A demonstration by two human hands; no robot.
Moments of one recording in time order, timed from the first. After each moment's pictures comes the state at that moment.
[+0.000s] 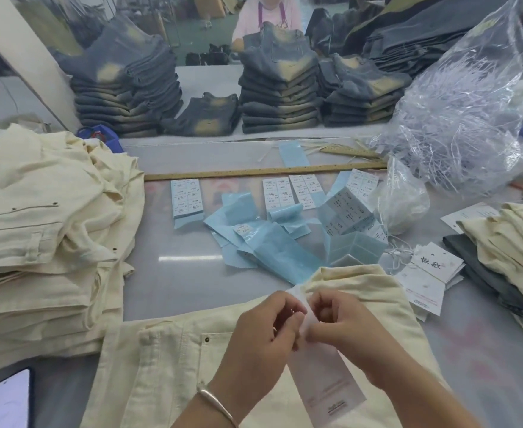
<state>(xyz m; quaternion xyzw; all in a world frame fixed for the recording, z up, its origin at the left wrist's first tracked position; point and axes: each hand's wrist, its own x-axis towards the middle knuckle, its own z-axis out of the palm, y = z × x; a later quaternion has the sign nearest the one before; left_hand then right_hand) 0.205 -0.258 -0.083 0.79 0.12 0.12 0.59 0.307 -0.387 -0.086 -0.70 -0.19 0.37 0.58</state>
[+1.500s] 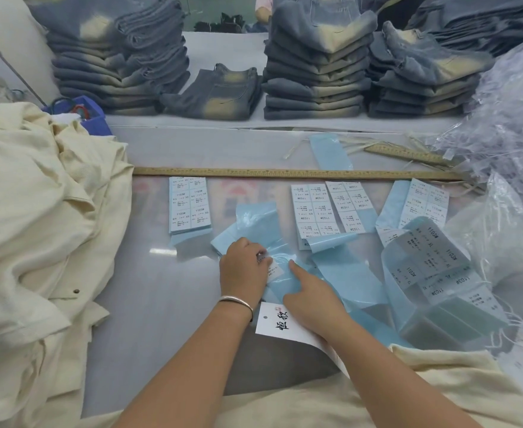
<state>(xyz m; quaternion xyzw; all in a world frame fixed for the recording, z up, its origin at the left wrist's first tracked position) 0.409 -0.056 -0.226 0.89 0.31 0.17 0.28 0.444 -0.191 -0.199 -0.90 -0.20 0.29 0.24</state>
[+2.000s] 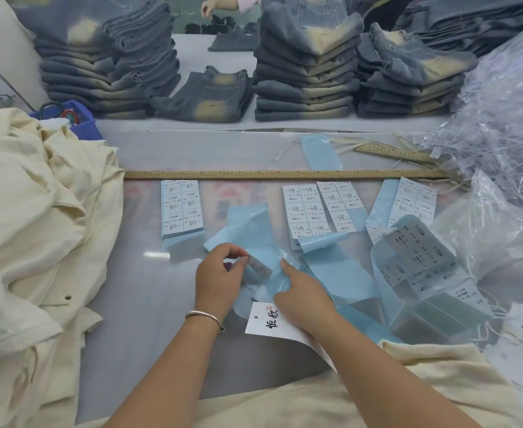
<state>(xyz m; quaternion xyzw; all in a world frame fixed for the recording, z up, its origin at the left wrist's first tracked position) 0.379 -0.044 -0.220 0.79 0.31 0.24 0.47 0.447 -0.187 -0.205 -0.90 -0.19 0.29 0.25</state>
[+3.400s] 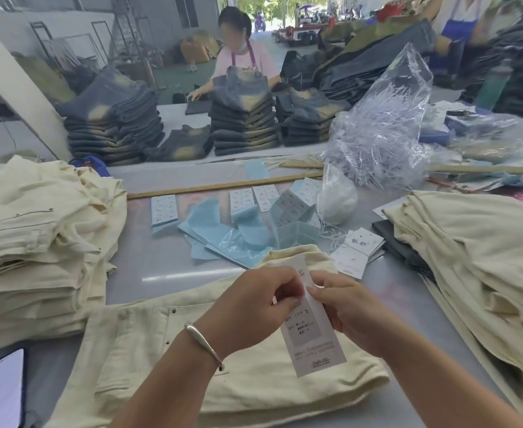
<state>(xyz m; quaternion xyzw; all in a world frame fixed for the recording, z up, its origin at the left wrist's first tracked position) 0.193 -0.360 -0.013 0.93 -0.03 0.06 0.36 0.279 -0.517 -0.046 -0.60 -0.19 0.42 0.65</state>
